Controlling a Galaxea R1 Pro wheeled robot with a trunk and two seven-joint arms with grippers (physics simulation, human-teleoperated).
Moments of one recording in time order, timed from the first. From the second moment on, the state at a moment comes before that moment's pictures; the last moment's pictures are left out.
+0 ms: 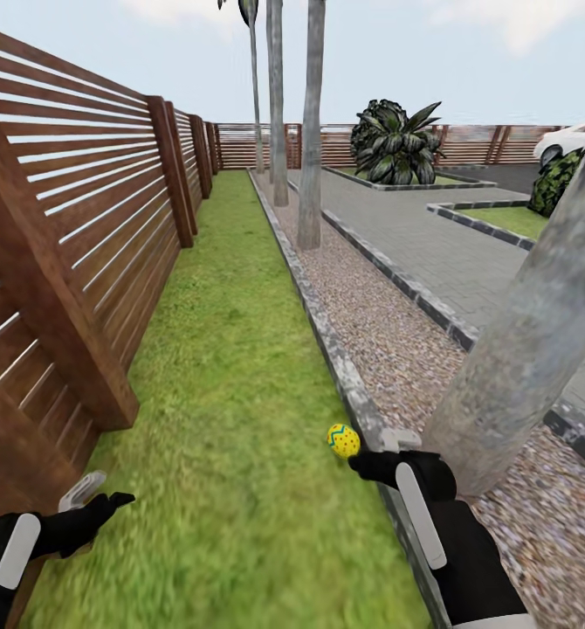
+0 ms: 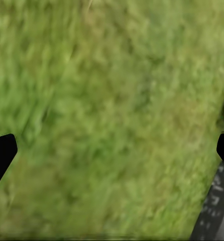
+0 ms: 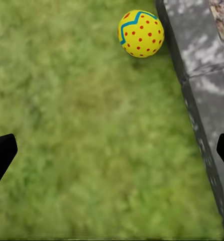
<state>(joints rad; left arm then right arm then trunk) -0.43 0.24 0.48 -0.92 0.46 0.92 -0.15 -0.43 0.08 0.07 -1.42 -0.29 1.01 -0.25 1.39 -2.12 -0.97</state>
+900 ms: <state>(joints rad) -0.42 0.24 0.48 -0.92 0.46 0.91 -0.16 -0.40 0.04 0.11 -1.30 -0.28 0.99 -0.25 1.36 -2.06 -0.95</state>
